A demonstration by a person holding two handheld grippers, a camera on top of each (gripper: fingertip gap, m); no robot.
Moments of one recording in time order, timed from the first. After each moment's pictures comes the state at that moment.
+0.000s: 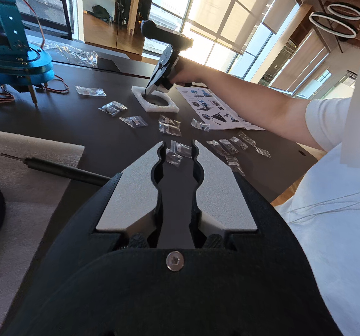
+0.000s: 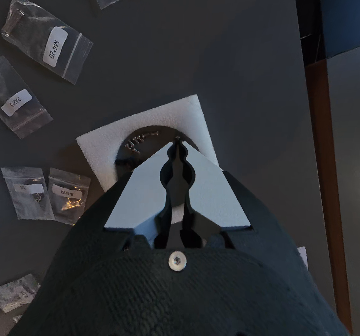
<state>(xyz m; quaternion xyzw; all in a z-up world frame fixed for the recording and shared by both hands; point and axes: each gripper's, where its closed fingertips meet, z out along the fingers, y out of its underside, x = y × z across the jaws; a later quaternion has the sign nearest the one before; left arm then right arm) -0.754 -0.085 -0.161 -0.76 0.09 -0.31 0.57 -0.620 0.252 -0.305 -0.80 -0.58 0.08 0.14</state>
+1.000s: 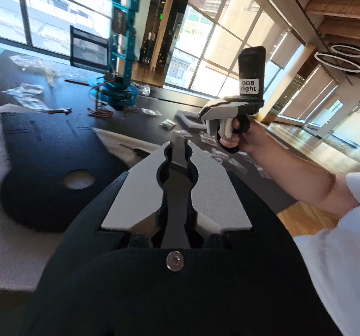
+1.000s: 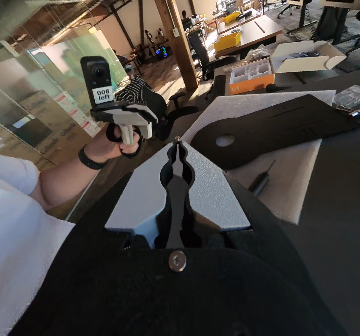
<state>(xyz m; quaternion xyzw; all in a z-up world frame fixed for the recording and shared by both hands) -0.895 -0.120 -0.159 -0.72 0.05 -0.29 0.63 -0.845 -0.062 -0.157 -0.56 -0.51 0.59 0.28</state>
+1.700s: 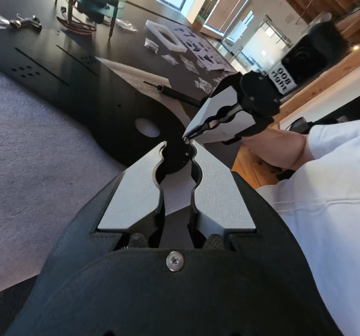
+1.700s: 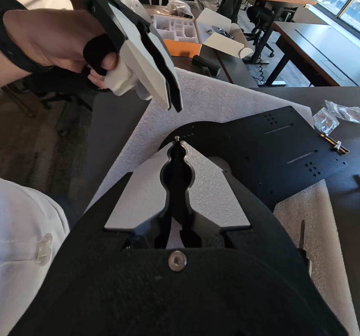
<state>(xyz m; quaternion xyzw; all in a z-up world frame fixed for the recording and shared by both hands) -1.030 -0.099 -0.229 -0.76 0.21 -0.47 0.39 -1.010 -0.096 -0.248 -0.63 -0.58 0.30 0.43</state>
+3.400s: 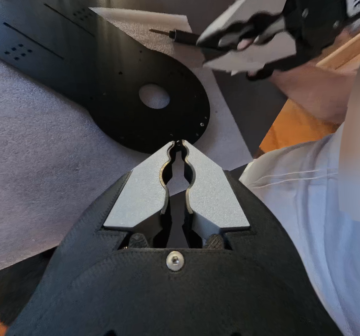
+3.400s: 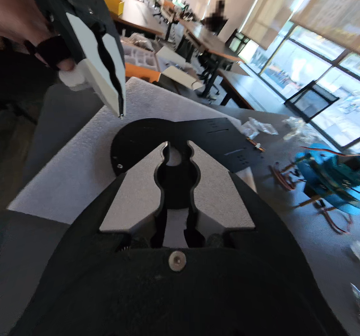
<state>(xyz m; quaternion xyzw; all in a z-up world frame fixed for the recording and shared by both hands) -1.023 -0.110 -0.262 -0.84 0.29 -0.31 0.33 -0.961 -0.060 -0.227 -0.57 -0.55 0.24 0.56</state>
